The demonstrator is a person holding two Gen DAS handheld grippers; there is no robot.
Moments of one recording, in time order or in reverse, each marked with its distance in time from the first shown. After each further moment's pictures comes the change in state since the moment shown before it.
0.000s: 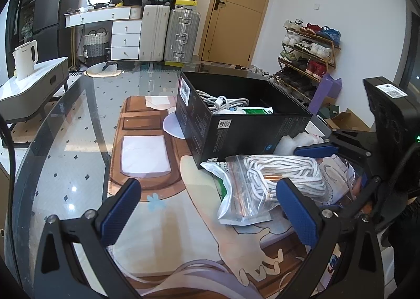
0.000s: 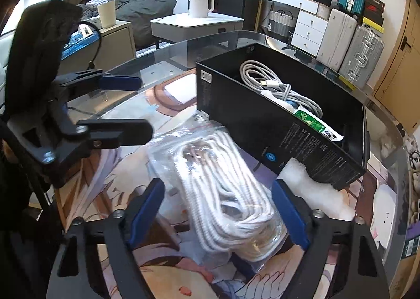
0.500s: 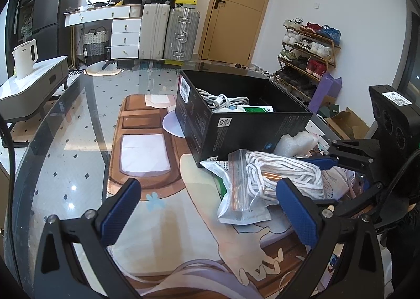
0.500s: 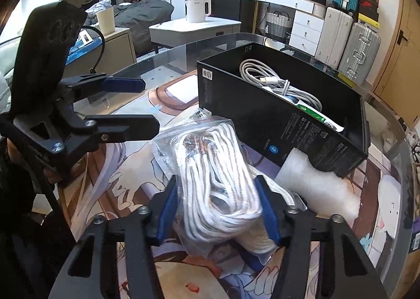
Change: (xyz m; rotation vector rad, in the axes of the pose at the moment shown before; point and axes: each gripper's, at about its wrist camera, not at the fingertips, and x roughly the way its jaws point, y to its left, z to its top) left arm 0.000 0.000 -0.002 -0.002 0.005 -0.001; right arm -0.009 0.004 -0.012 0.039 -0.038 0.013
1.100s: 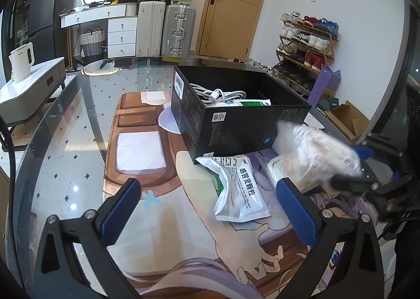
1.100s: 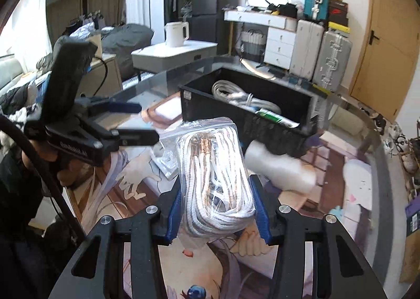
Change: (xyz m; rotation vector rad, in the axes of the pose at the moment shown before) left arm 0.006 -0.003 -0.002 0.033 0.032 0.003; right arm -0.064 -0.001 -0.028 0.089 -0.142 -0.104
